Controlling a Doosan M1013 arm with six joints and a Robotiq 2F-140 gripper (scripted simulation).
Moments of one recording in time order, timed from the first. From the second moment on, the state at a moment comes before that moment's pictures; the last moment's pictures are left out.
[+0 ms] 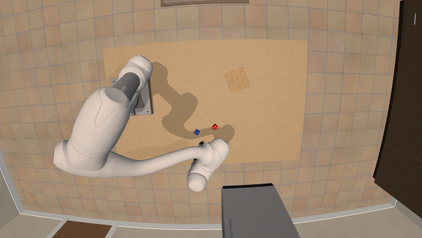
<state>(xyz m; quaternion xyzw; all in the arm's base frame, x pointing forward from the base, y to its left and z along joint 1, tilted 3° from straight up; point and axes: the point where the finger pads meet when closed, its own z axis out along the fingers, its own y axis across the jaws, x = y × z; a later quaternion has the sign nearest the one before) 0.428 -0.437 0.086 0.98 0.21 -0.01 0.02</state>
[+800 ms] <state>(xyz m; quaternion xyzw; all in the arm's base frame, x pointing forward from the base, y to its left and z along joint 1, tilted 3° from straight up) 0.428 -0.437 0.078 0.98 0.21 -0.01 0.02</state>
